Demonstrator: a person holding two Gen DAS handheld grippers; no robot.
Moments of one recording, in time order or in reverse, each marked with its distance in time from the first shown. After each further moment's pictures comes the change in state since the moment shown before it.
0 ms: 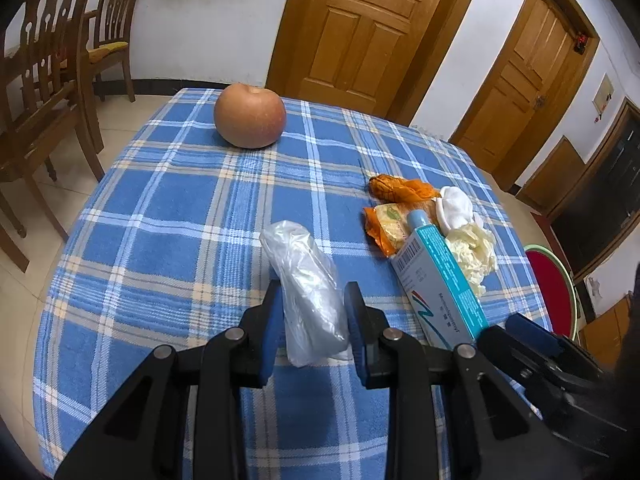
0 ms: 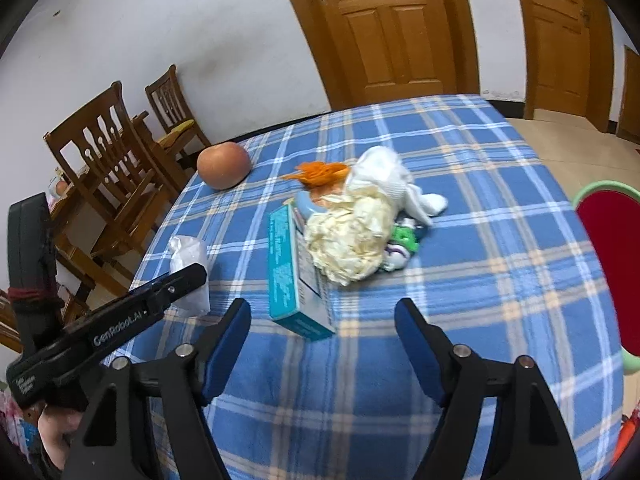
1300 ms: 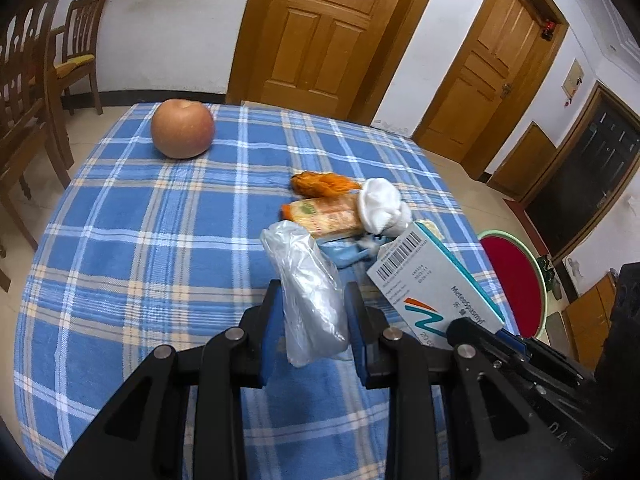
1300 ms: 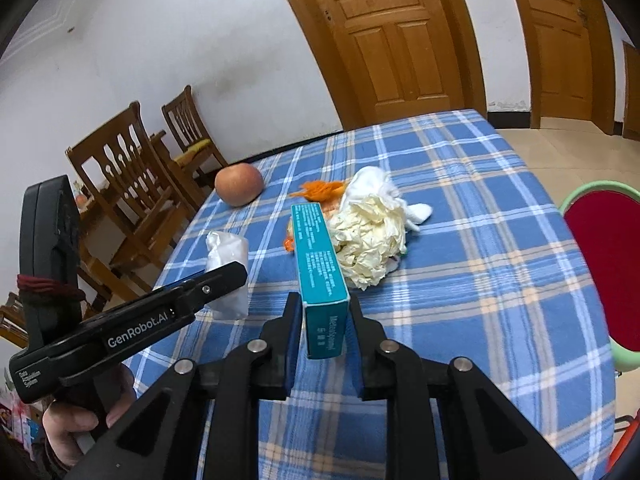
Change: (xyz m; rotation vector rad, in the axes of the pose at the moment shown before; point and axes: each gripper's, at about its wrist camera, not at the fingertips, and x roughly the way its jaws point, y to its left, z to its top) left arm -0.017 -0.055 -0.005 0.072 -0.007 -0.094; right arm -0.040 -0.020 -0.013 0.020 -0.086 0.067
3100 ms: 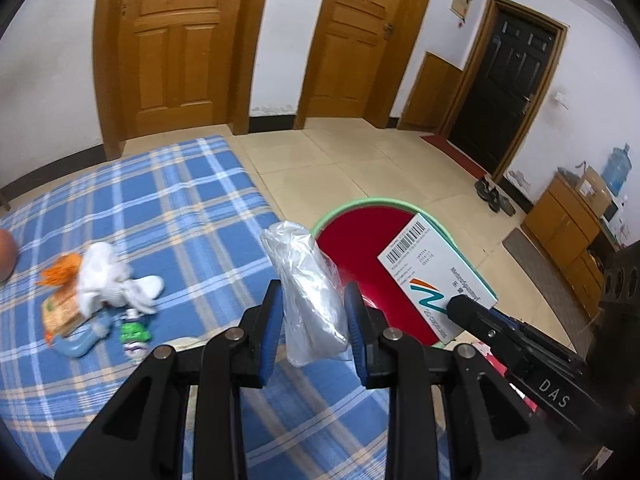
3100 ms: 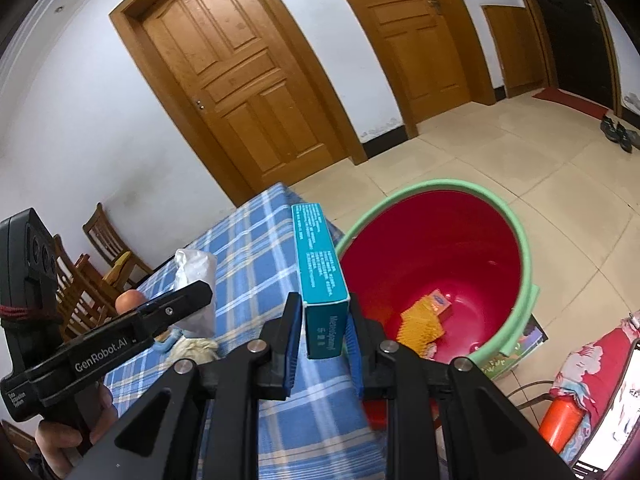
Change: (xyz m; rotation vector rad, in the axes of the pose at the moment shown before) left arm 0.061 -0.229 0.006 0.368 0.066 -0.219; right arm -0.124 -0.188 -0.006 0.335 -0.246 -0.240
